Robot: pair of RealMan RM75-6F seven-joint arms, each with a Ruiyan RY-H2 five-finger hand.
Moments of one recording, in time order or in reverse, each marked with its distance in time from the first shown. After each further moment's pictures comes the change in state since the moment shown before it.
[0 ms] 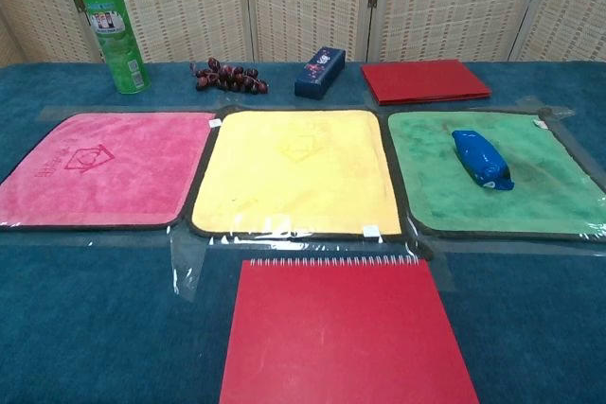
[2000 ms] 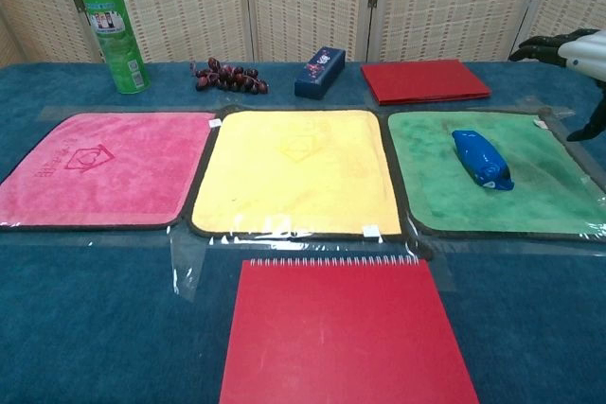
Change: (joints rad) left arm 0.016 0.032 0.015 -0.056 -0.008 0.004 0.031; right arm 0.560 -0.322 0.121 0.573 0.109 -0.610 -0.009
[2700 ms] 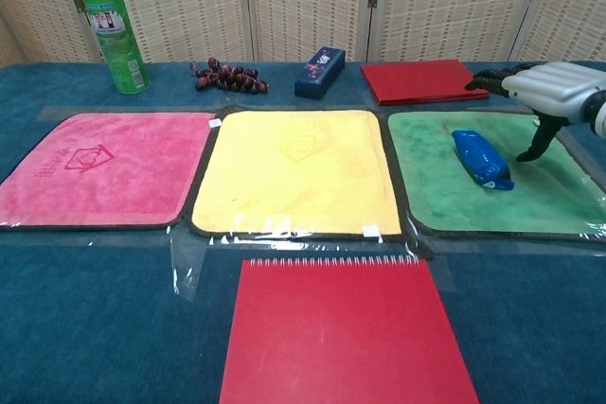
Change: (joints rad) left arm 0.001 0.001 0.004 0.009 -0.013 -0.016 -0.011; right arm 0.113 -0.251 -0.076 0.412 -0.074 -0.059 0.202
